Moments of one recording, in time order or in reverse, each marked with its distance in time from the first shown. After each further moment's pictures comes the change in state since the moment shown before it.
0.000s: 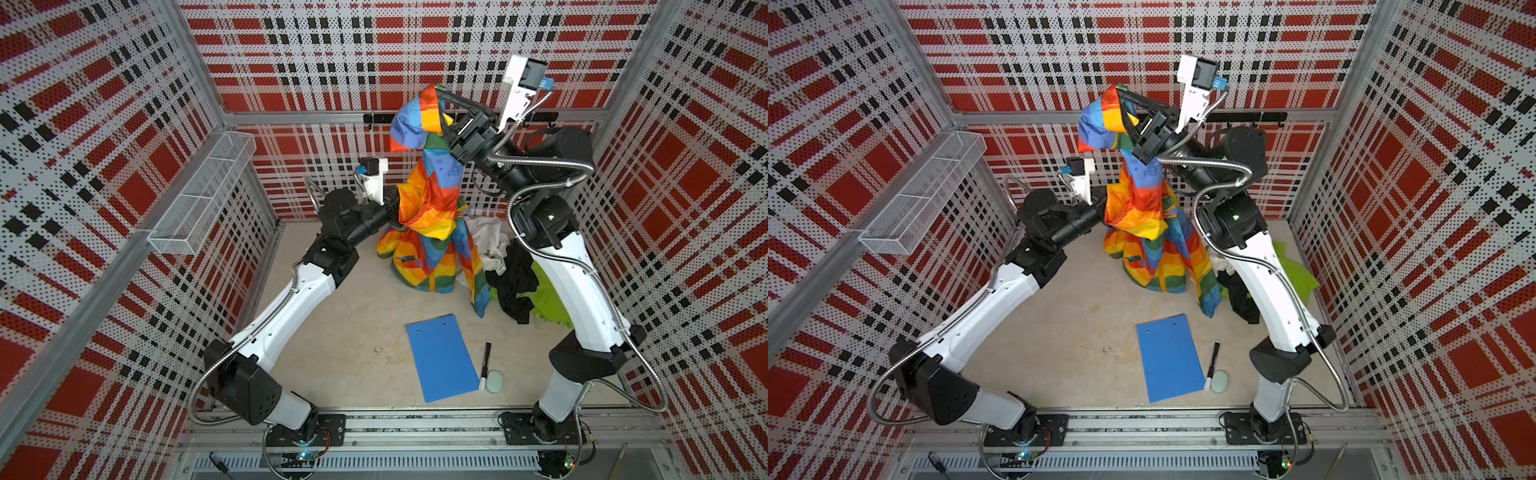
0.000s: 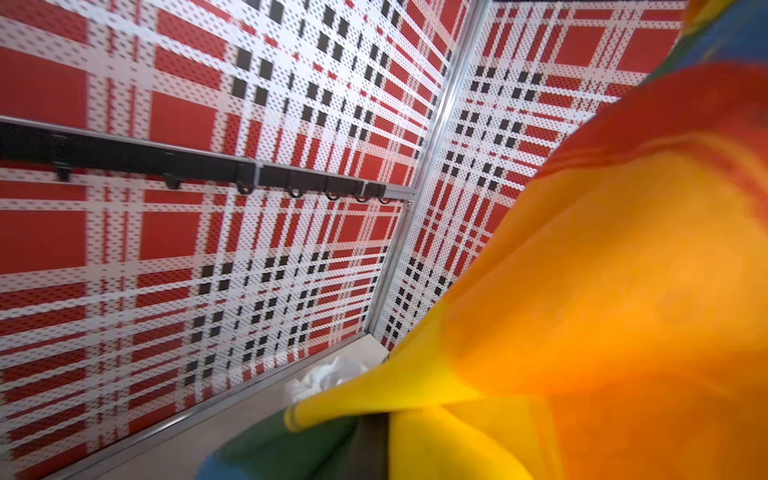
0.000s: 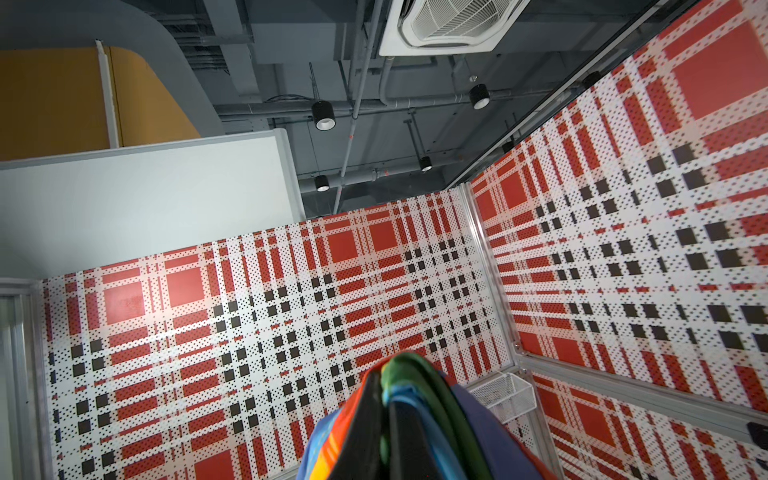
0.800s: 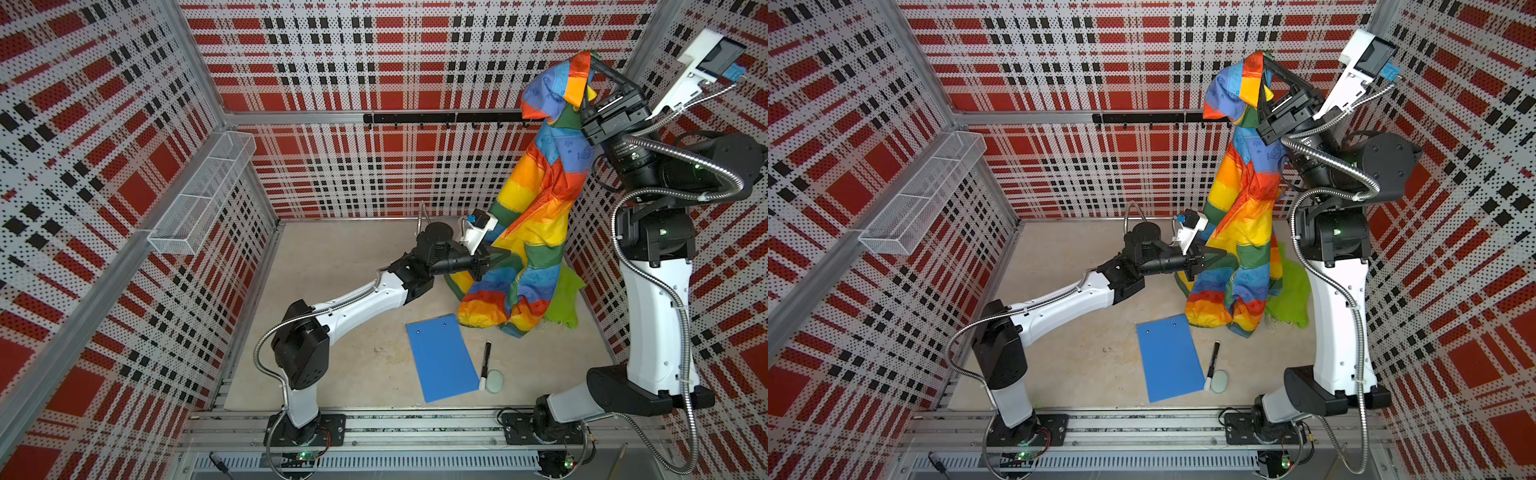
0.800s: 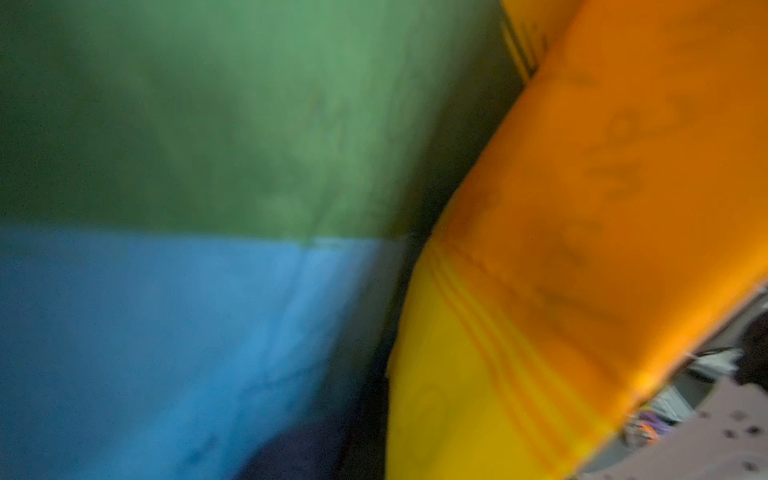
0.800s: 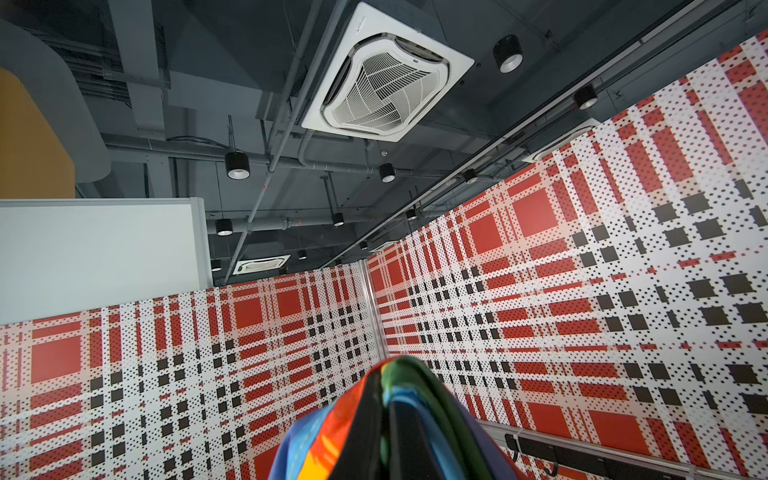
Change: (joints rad) left arm -0.412 0.369 0.133 0.039 0.124 0.083; right arm -0.523 -0.307 -0.195 0.011 -0.087 0.143
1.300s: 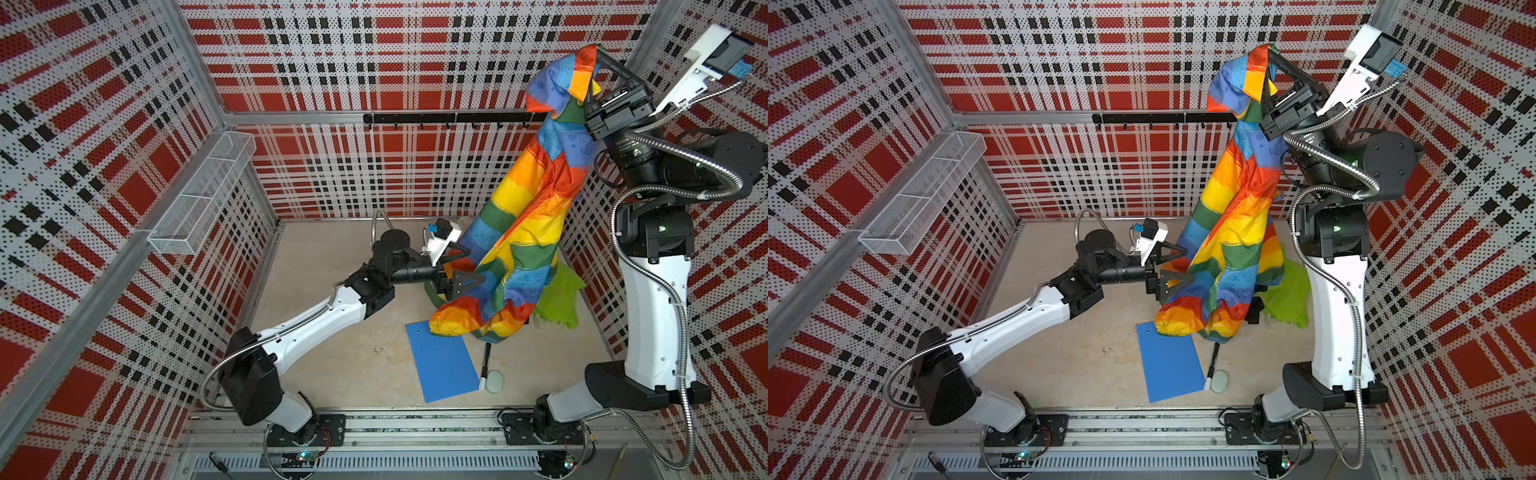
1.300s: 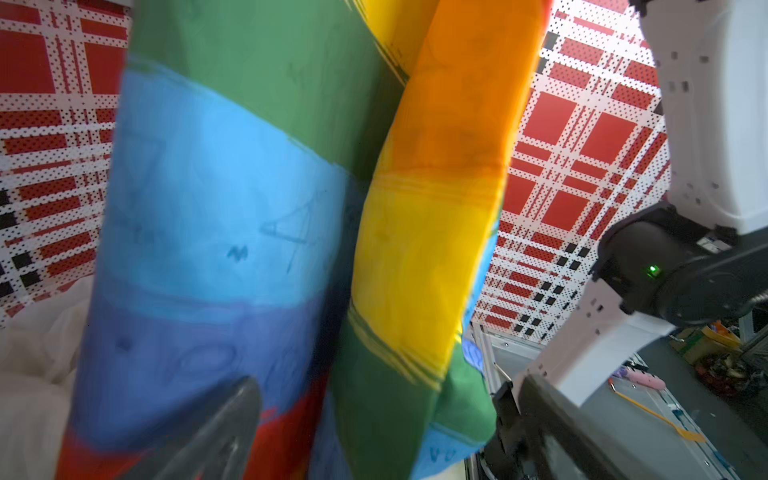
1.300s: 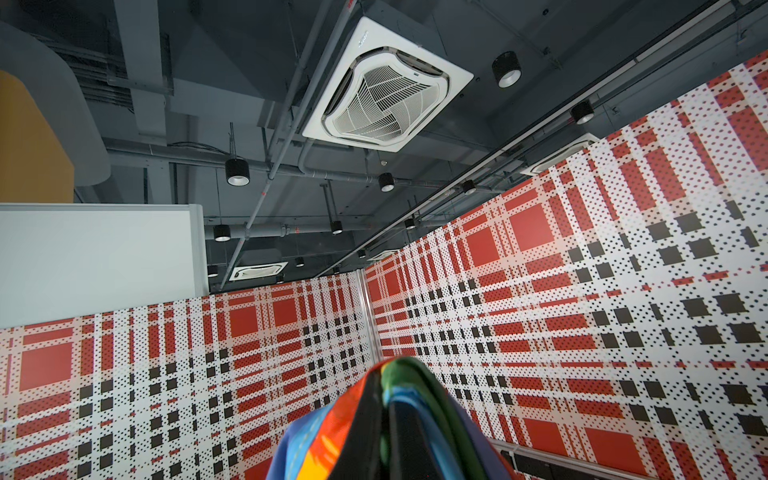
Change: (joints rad) left arm 0.080 -0.286 -0.288 -0.005 0.159 0.077; right arm -0.018 0.025 0.034 0.019 0.009 0.004
